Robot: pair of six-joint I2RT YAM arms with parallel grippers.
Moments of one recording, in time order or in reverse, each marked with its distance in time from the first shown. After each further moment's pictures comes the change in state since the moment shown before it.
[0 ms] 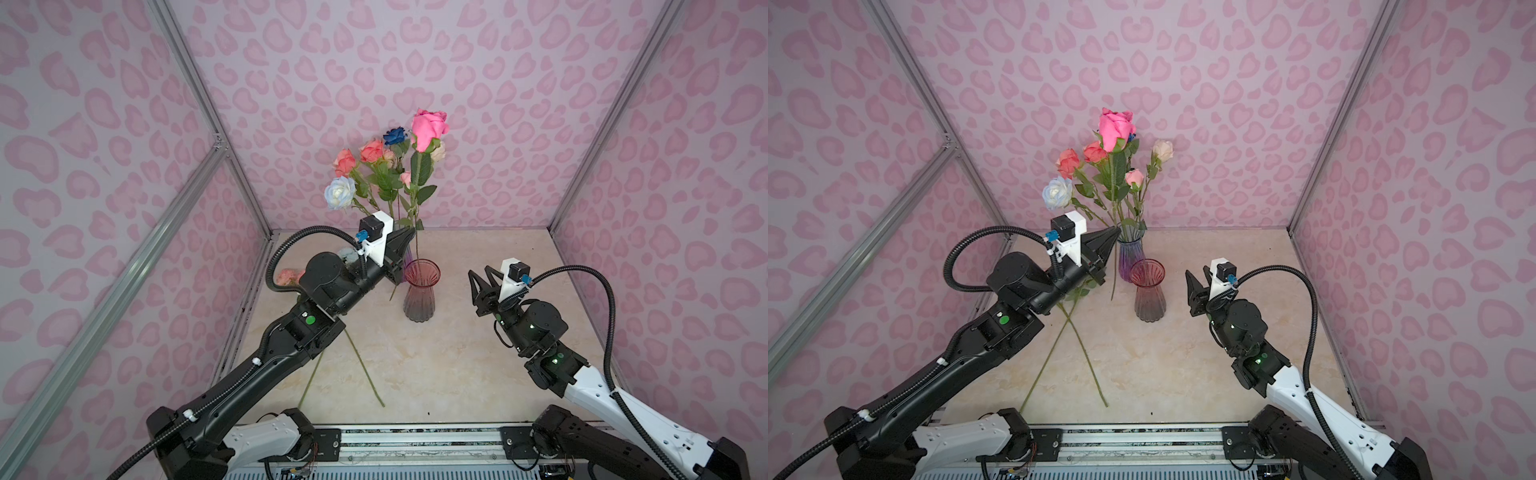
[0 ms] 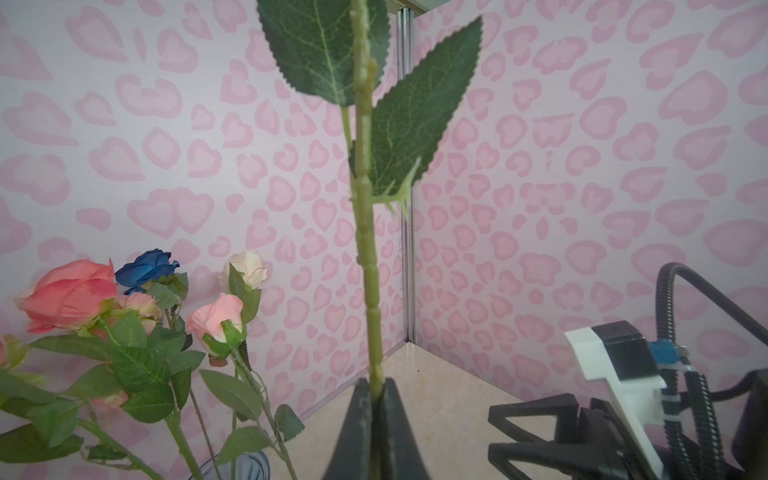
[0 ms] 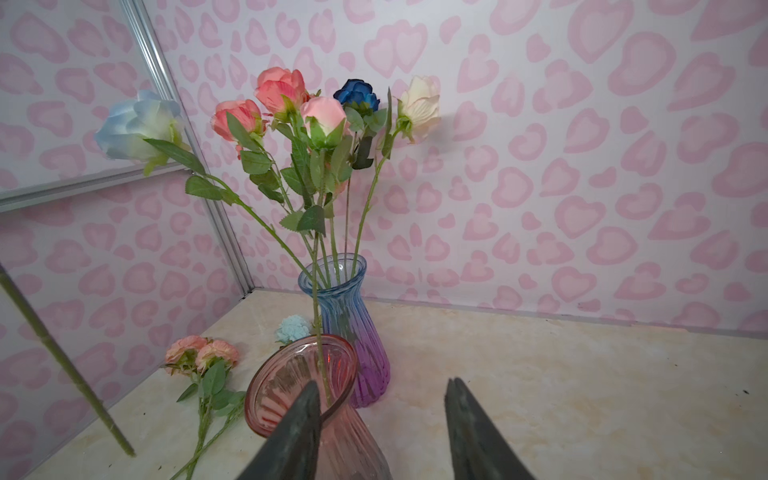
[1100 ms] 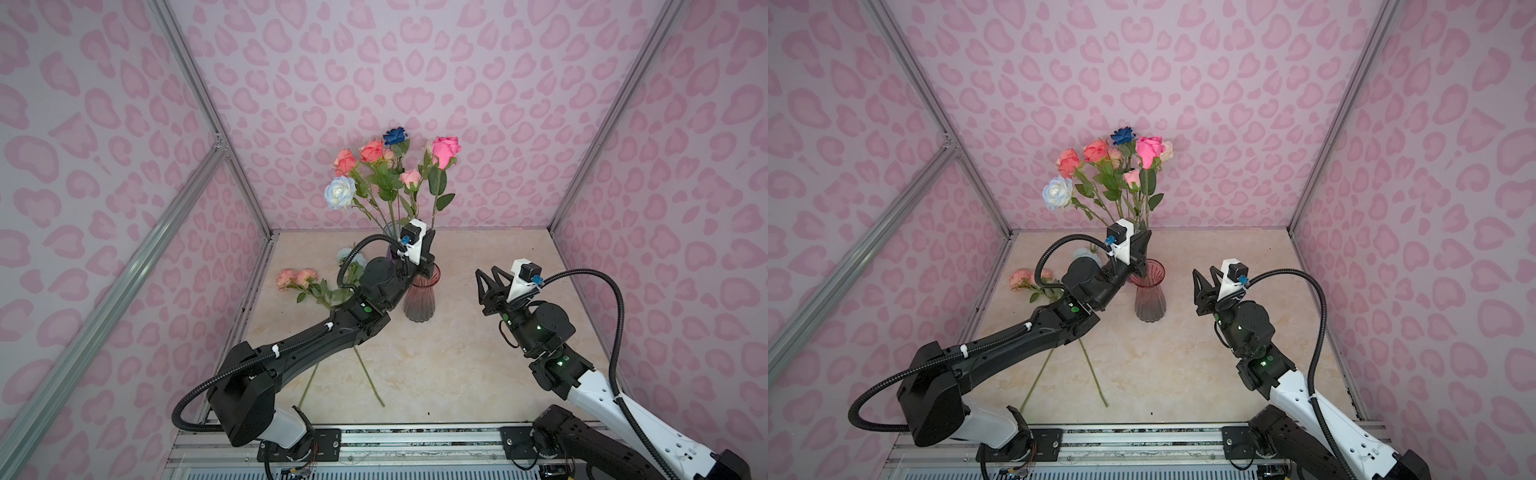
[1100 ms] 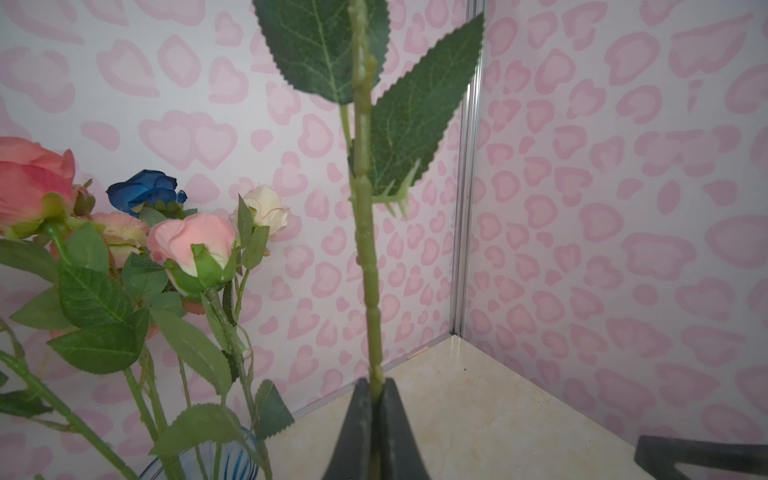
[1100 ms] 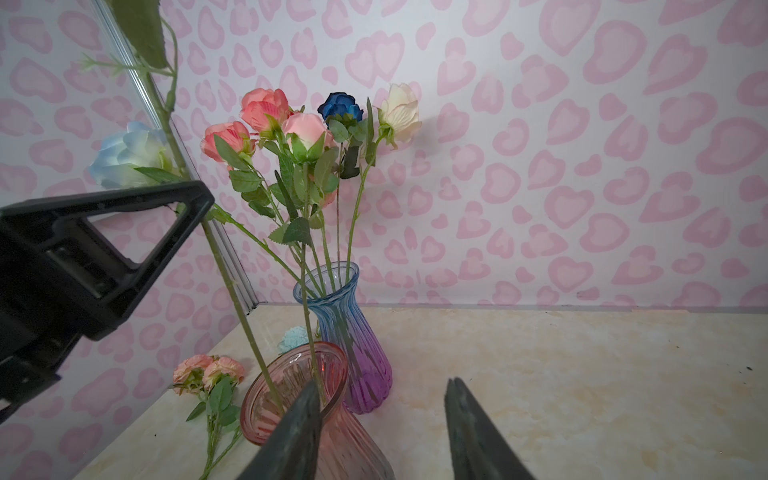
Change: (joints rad) left arm -0.042 0.322 -0.077 0.365 -0.232 -0.004; right arm -0.050 -0.032 -0.019 0.000 -0.045 0.069
